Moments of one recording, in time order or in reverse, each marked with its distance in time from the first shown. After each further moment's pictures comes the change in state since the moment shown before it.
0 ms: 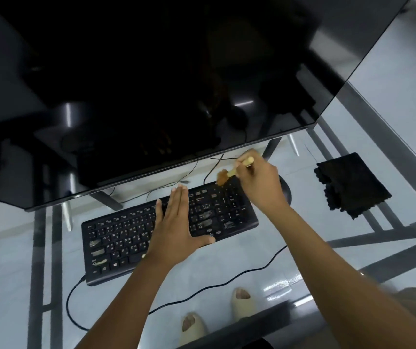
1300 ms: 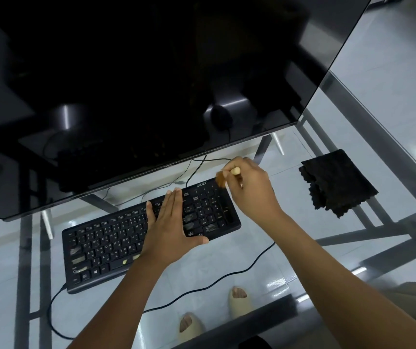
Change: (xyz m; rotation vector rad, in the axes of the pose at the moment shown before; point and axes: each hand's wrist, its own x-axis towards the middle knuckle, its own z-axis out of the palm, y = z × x) left_hand 0.018 0.026 0.015 0.102 -0.052 -0.027; right_hand -0.009 0.020 -0.028 -0.074 0.013 -0.171
